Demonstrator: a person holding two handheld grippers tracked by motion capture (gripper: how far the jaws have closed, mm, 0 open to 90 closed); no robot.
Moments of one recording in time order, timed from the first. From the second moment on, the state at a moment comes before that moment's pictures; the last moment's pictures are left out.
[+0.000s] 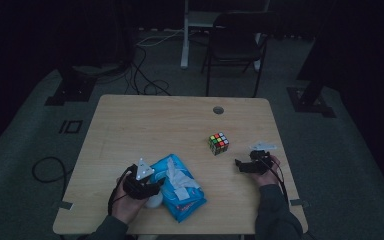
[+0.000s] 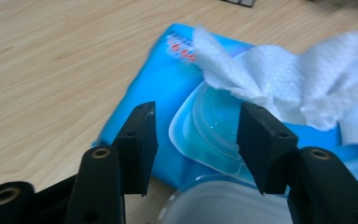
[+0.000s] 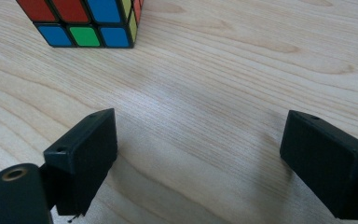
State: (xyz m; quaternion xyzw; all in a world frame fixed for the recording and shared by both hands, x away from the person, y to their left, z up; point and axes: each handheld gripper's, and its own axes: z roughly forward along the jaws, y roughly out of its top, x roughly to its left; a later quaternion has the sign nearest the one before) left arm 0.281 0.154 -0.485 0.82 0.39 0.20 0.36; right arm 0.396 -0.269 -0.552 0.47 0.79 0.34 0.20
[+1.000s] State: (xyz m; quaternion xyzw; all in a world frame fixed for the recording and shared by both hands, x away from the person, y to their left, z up) left arm 0.331 0.200 -0.485 0.79 0.45 0.25 0.33; right arm 0.396 -0.269 -0.552 0.47 0.79 0.34 0.20
